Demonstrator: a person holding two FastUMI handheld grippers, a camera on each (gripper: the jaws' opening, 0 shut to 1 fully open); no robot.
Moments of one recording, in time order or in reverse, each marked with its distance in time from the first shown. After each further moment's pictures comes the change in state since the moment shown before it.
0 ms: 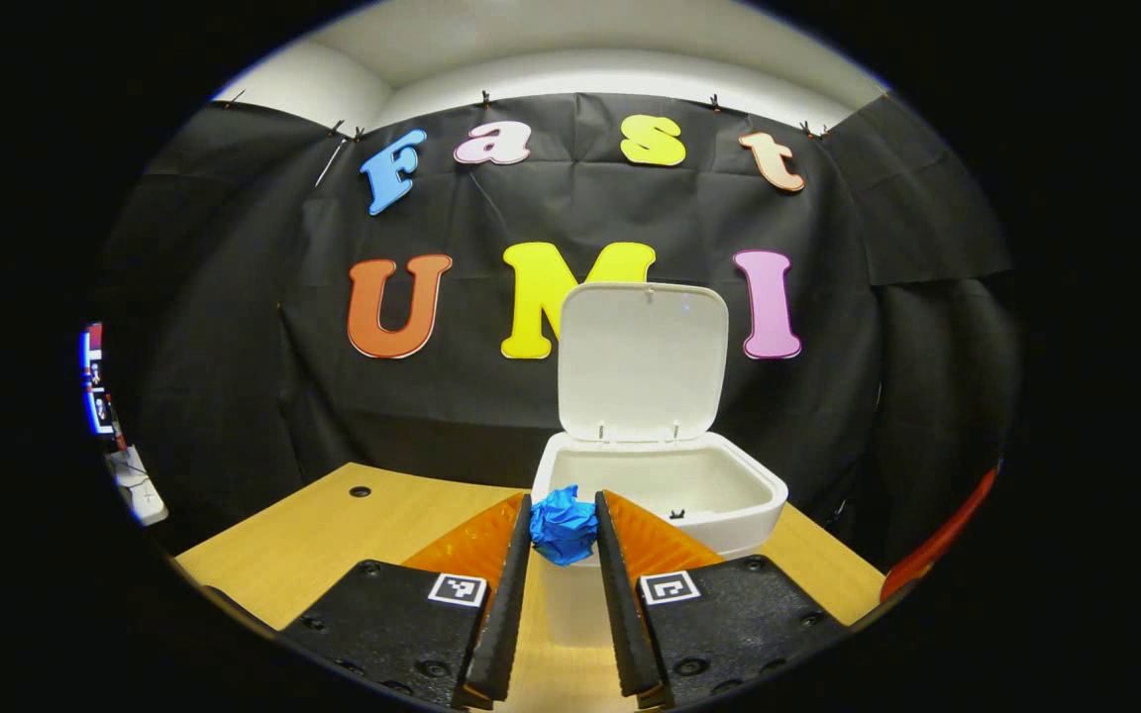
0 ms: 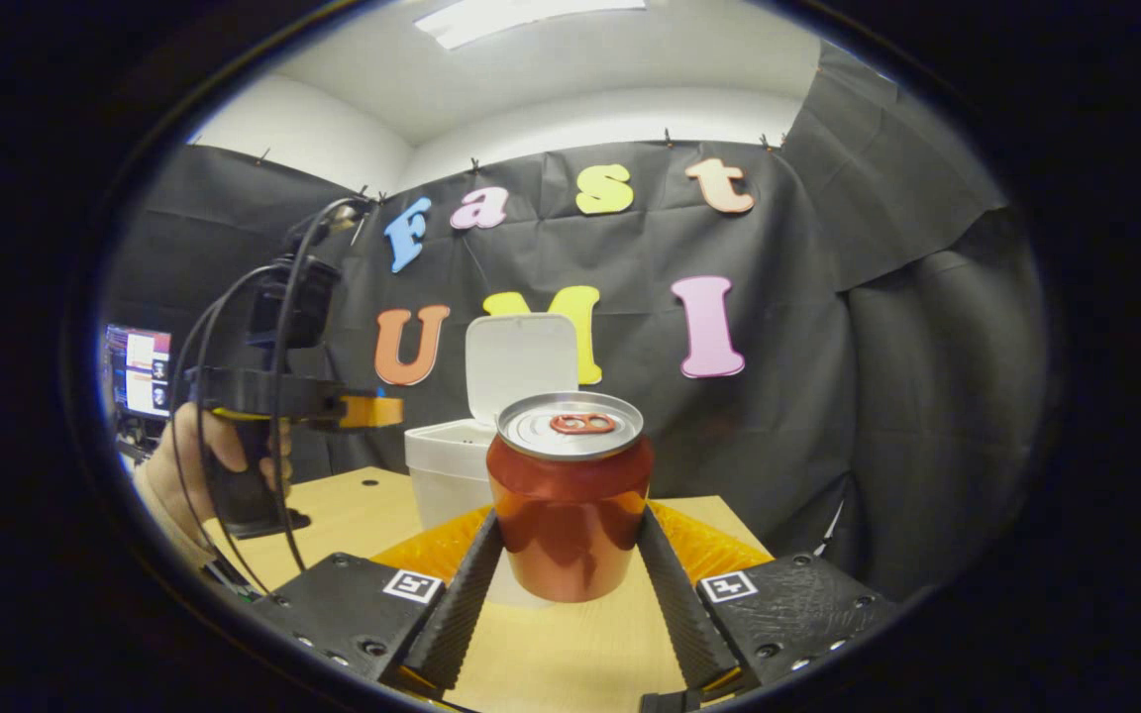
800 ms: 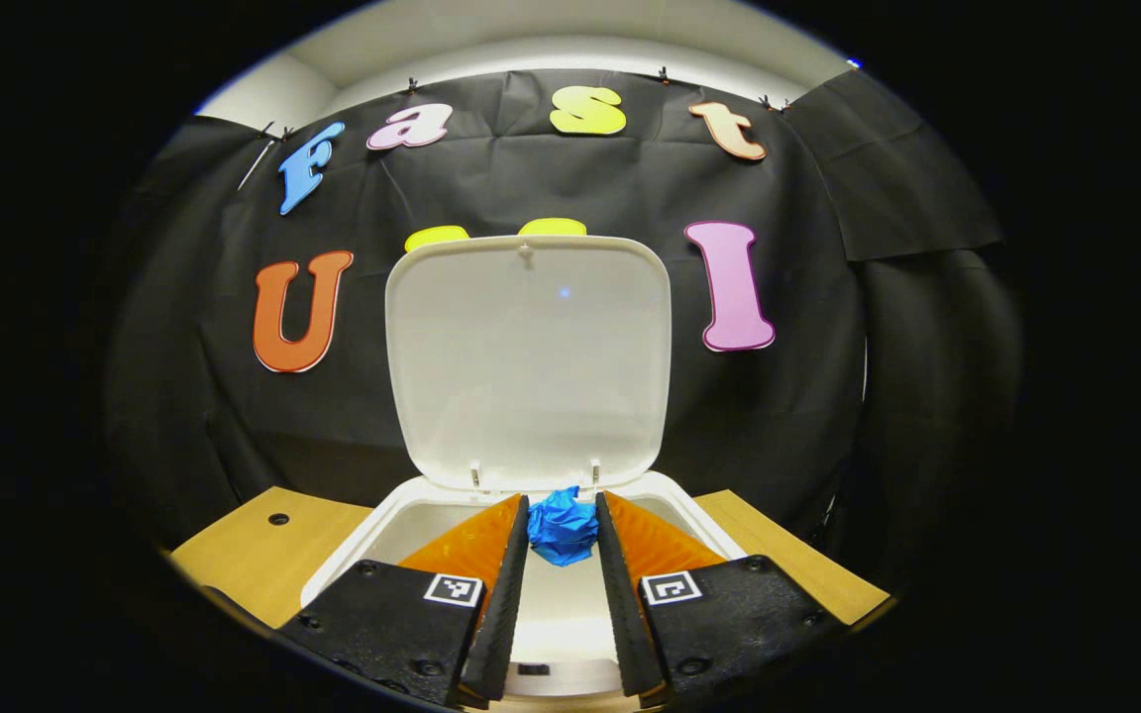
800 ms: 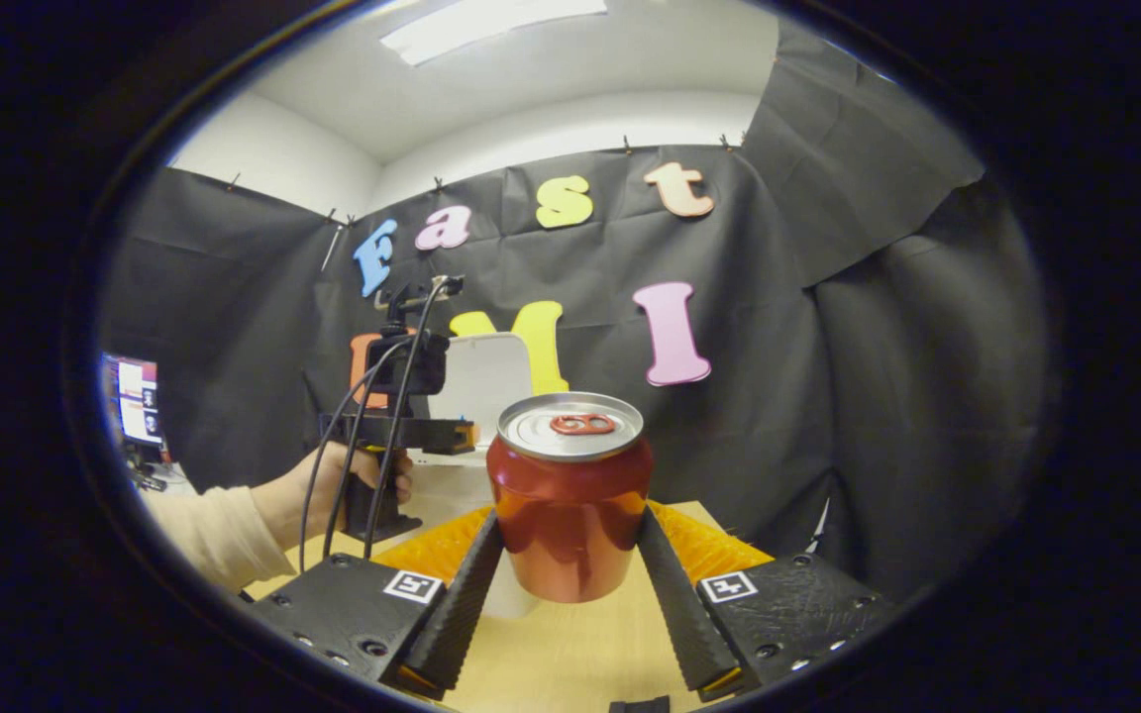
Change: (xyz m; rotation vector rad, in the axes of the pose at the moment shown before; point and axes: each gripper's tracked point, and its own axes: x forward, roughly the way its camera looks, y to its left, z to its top) left arm 0.114 -0.092 -0.008 0.058 0.003 -0.118; right arm -0.002 -0.062 0.013 0.085 -0.043 -0.068
